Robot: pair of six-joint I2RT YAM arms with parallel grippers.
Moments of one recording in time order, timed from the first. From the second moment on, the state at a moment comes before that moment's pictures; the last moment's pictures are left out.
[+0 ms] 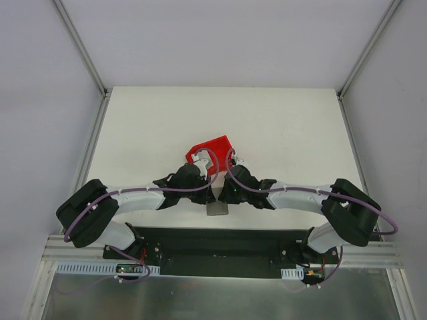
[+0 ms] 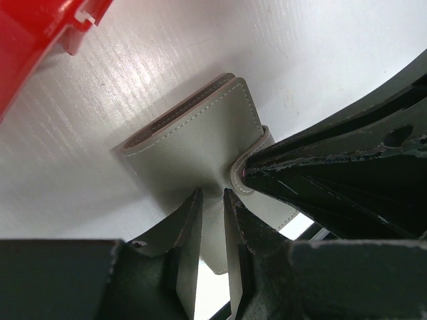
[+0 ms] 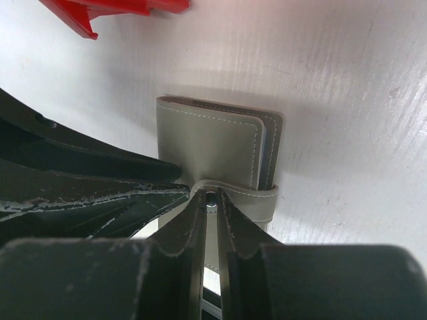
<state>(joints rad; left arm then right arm) -0.83 1.40 0.52 0.12 0.20 -0.63 1.00 1.49 0.68 -0.03 0.07 0.92</state>
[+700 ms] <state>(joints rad) -0.83 1.40 0.52 0.11 0.19 -0.63 1.06 1.56 0.80 -0.20 0.19 0.93</state>
